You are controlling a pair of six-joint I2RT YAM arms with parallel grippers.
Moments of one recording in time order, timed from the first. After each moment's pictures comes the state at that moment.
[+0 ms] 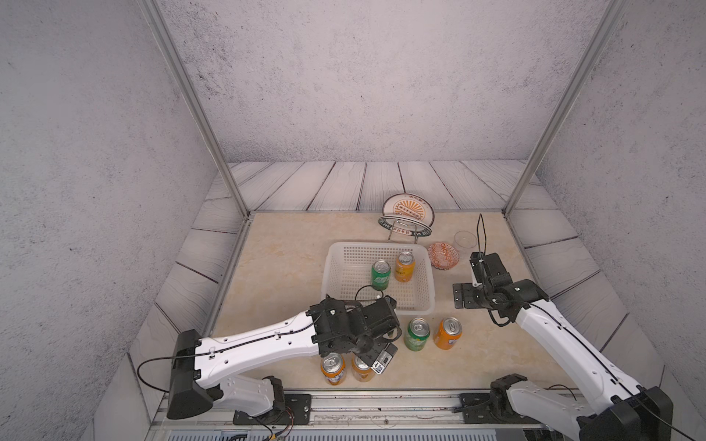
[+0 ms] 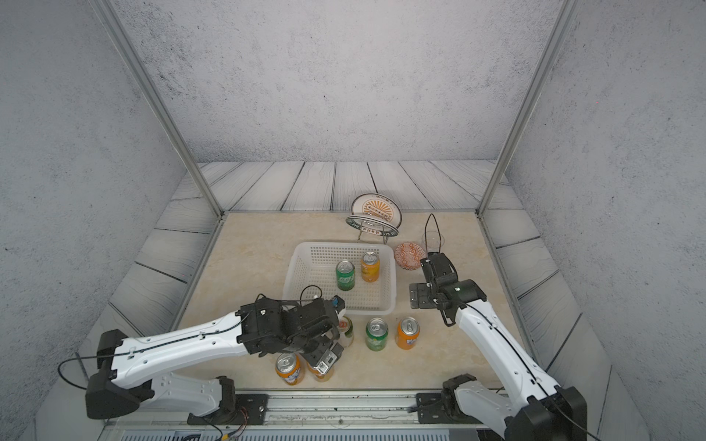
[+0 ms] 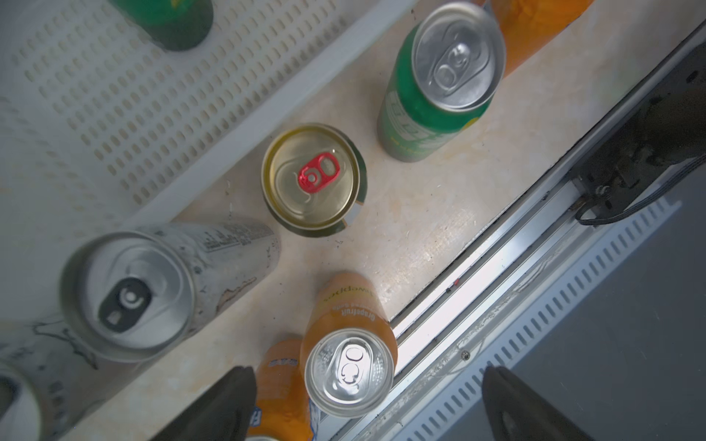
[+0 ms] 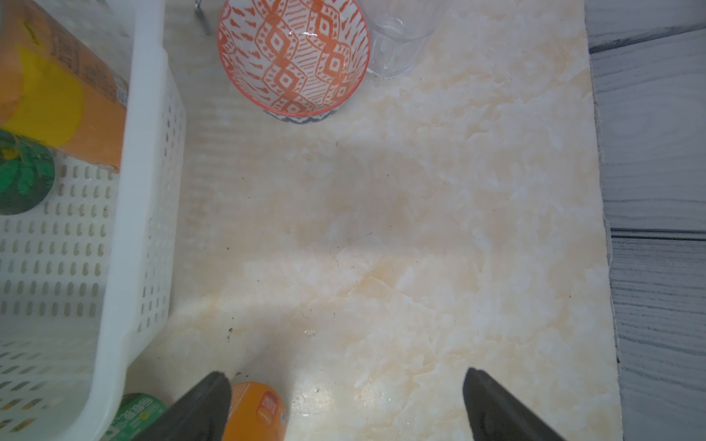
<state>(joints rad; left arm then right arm) -1.26 1.30 1.25 -1.10 -0.10 -0.49 0.32 1.08 0.91 -0.88 0.23 0.22</state>
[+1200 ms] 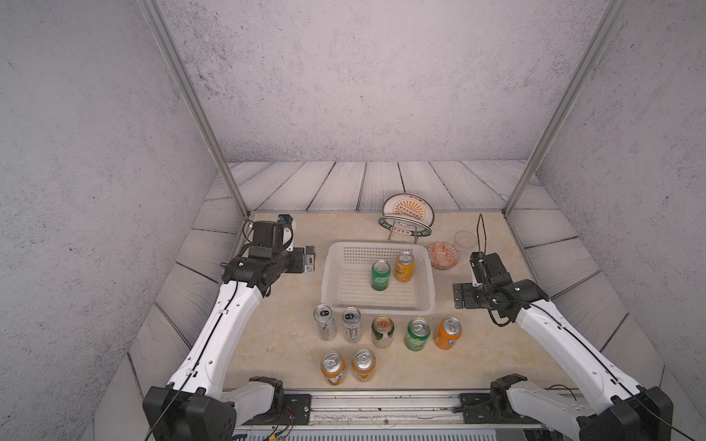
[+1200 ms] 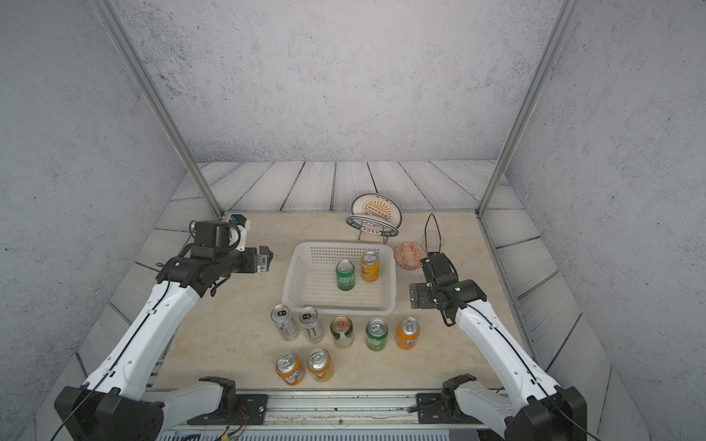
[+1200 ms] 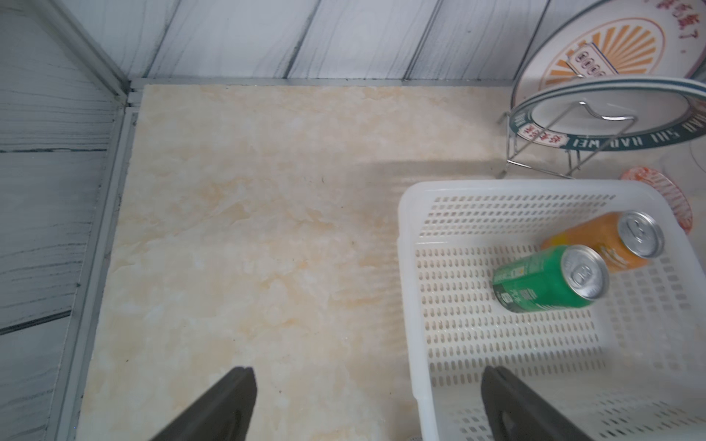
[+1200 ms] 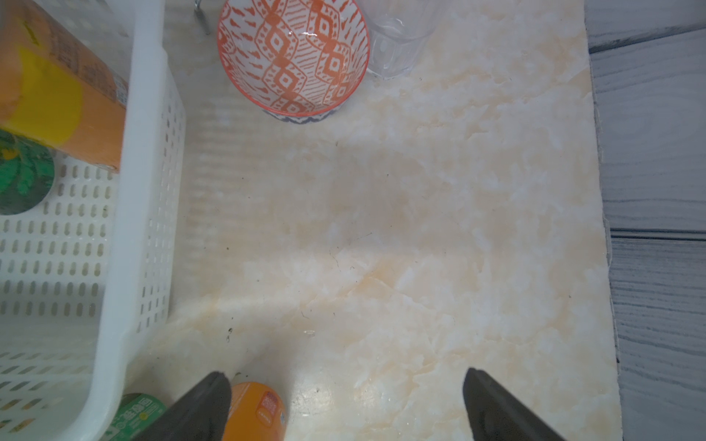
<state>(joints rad) -0.15 1.19 1.17 -0.73 0.06 -0.12 0.32 1.08 0.91 -0.88 0.23 0.22</state>
